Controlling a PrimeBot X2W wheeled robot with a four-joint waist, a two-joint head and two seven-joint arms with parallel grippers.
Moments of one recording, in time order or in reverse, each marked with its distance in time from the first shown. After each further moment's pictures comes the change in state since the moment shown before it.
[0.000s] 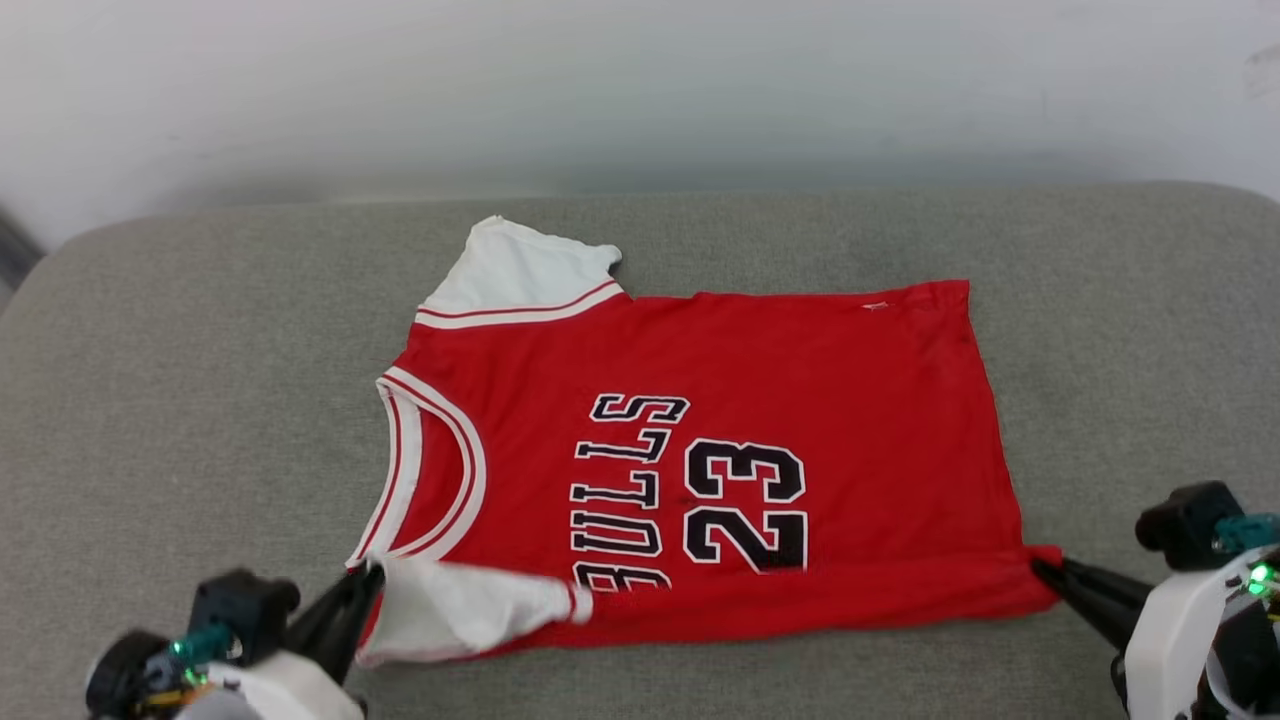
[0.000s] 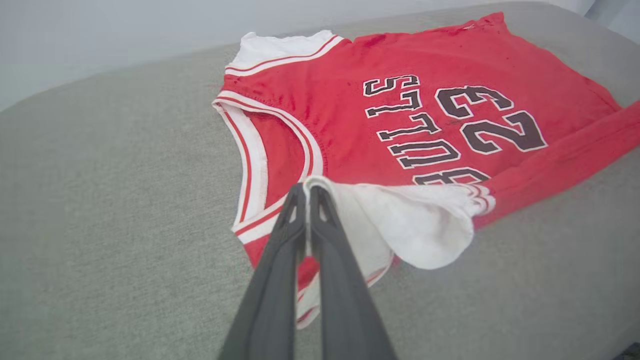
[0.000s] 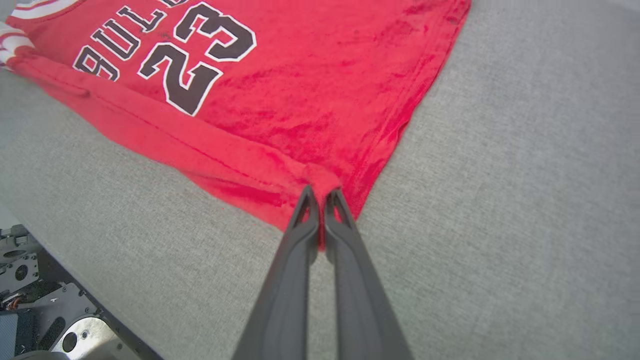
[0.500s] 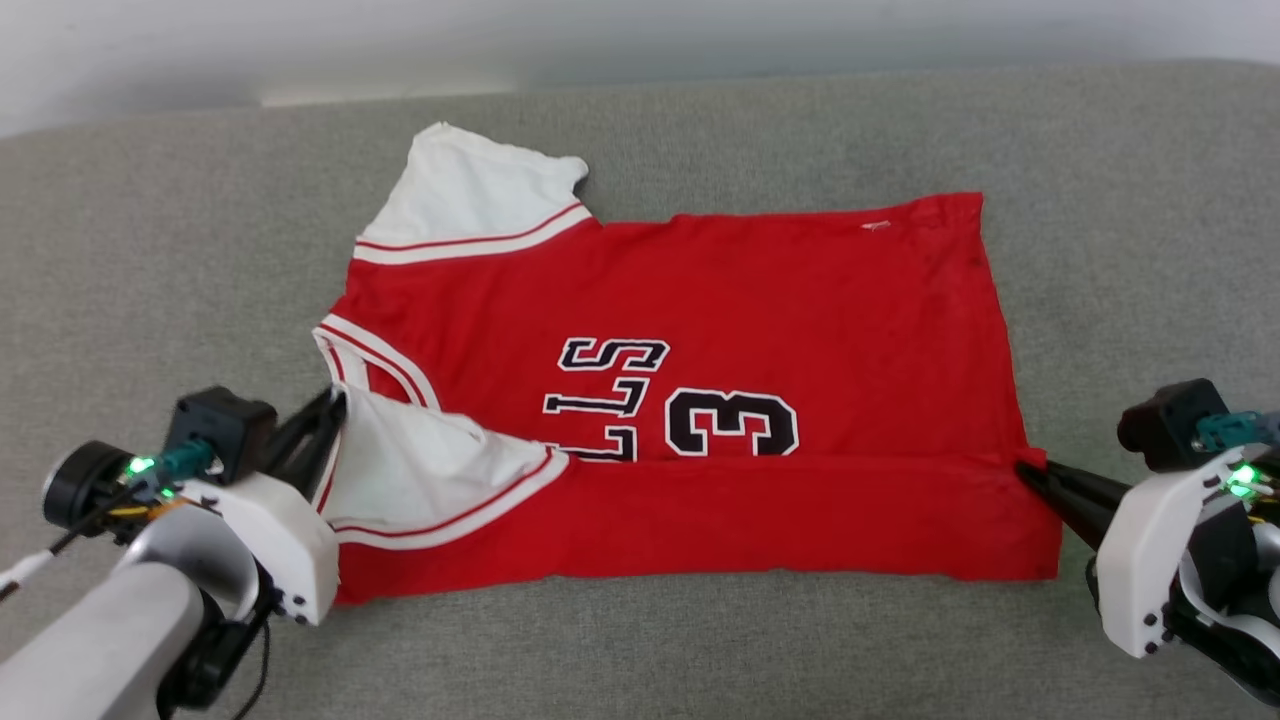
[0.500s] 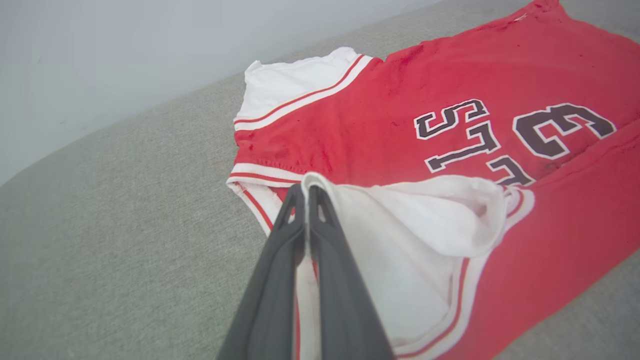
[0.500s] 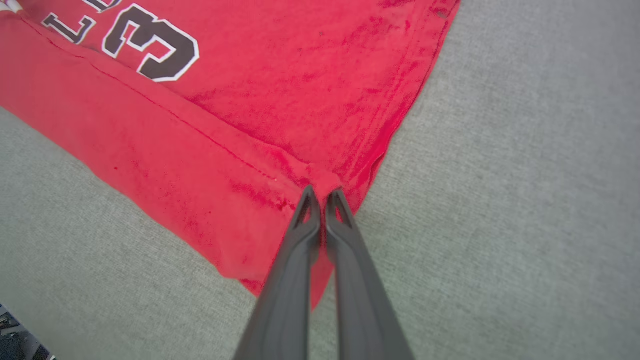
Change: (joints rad) left arm -0.327 -0.032 0.006 0.189 0.088 -0.105 0.090; right arm -0.115 0.089 -0.103 -0.017 -0.076 0.000 0.136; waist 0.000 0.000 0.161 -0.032
